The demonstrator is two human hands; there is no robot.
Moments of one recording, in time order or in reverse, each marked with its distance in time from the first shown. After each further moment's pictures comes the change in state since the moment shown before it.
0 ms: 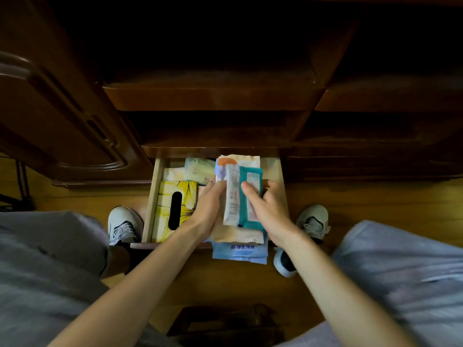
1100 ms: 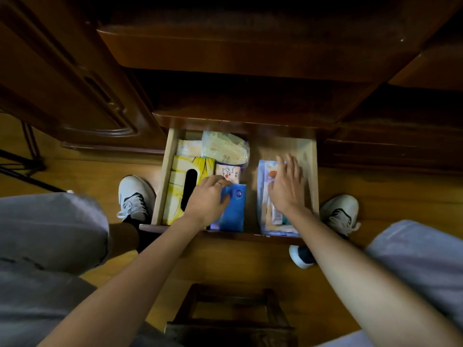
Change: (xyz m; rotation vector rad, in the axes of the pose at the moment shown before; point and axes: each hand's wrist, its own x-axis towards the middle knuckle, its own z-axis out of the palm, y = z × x) left_hand 0.067 -0.068 -0.093 1.410 0.100 0.277; right_hand 0.144 0.104 0.003 -1.329 0.179 -0.318
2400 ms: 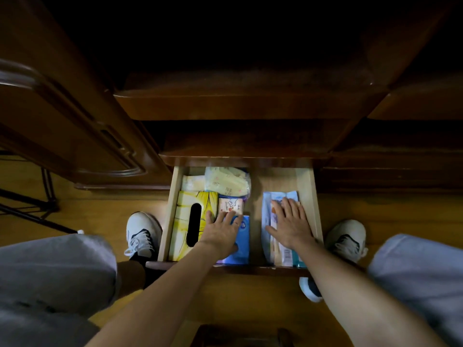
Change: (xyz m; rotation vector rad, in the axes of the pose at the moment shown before) left_hand 0.018 0.016 0.007 0.529 -0.415 0.071; right_hand -0.003 0.028 0.030 -0.190 -0.278 -0.093
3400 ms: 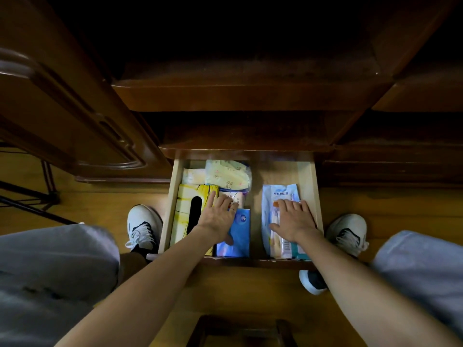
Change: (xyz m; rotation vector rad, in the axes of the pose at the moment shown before) left_hand 0.019 -0.015 -0.004 0.230 0.016 0.003; right_hand -0.009 0.000 -0.020 -0.056 -0.062 -0.028
